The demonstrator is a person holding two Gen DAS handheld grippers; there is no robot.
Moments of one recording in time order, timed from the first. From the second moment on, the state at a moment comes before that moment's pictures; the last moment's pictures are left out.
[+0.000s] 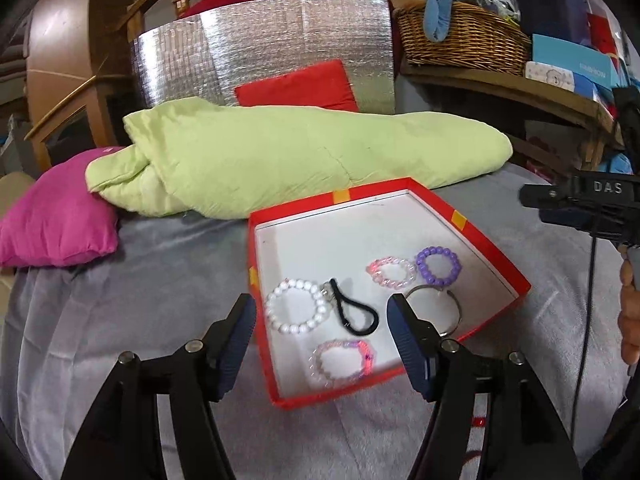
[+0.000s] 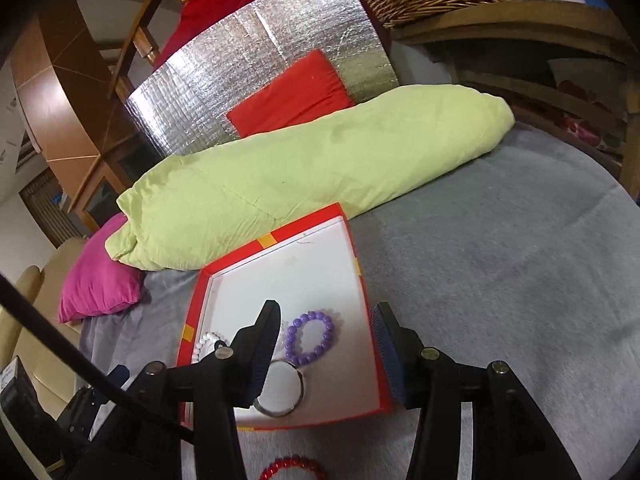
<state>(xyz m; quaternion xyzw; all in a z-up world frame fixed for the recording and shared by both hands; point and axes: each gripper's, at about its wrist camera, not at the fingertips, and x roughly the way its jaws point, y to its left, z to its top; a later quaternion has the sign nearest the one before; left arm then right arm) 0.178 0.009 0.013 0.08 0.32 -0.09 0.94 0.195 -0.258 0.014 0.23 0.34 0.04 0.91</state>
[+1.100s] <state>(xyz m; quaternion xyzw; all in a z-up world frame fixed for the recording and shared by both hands) 0.106 0.061 -0.020 0.06 0.38 -0.05 0.92 0.133 -0.236 -0.016 0.21 0.41 0.06 0.88</state>
